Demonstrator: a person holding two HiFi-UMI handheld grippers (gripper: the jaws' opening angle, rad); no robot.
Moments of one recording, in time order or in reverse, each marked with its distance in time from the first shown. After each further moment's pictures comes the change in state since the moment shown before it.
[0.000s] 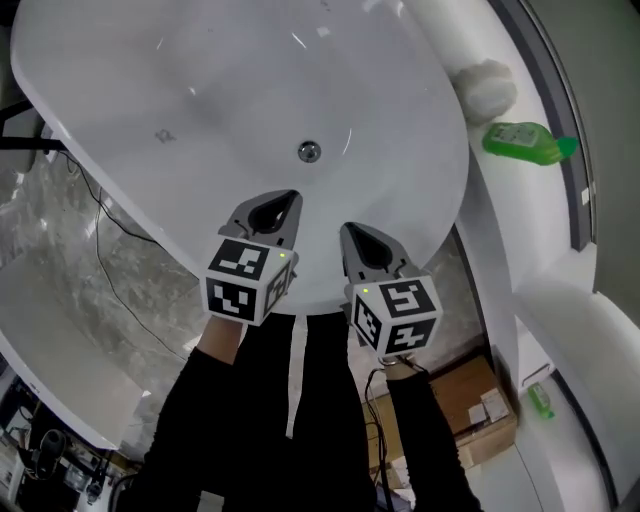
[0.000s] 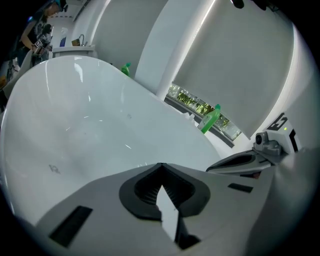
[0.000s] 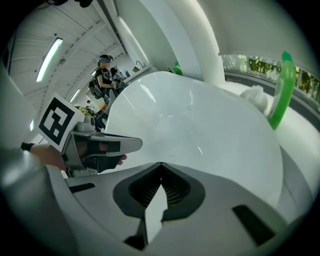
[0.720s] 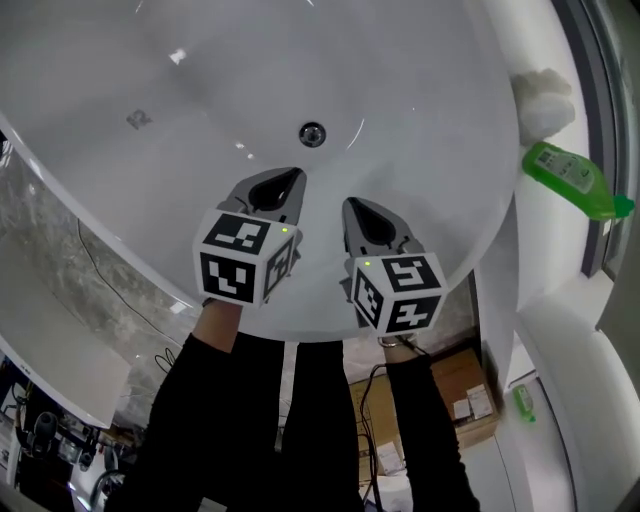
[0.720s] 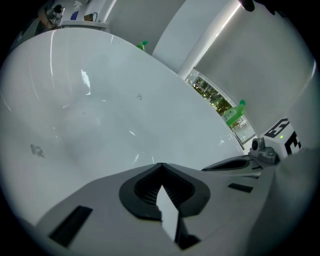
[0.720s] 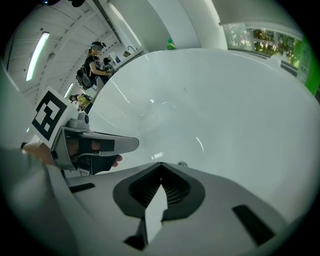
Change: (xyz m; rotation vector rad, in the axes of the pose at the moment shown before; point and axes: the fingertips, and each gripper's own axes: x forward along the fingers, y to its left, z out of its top) left arm 0.081 0.049 -0.030 -0.127 0.084 0.002; right arm 0.091 -0.048 -0.015 0.024 0.113 -0.013
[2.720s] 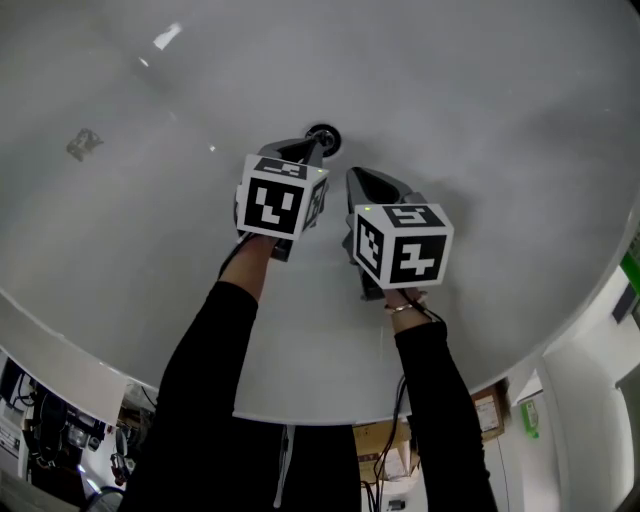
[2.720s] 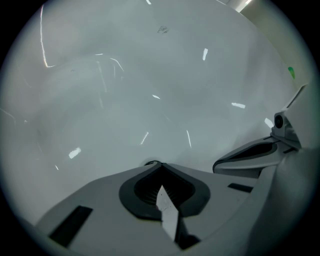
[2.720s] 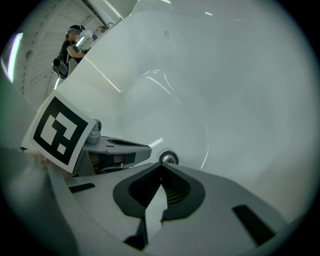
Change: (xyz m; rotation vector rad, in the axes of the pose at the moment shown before) left arm 0.204 0.113 -0.097 -0.035 0.230 0.061; right arm 0.188 -0.084 -0.046 0.078 0.209 -0.020
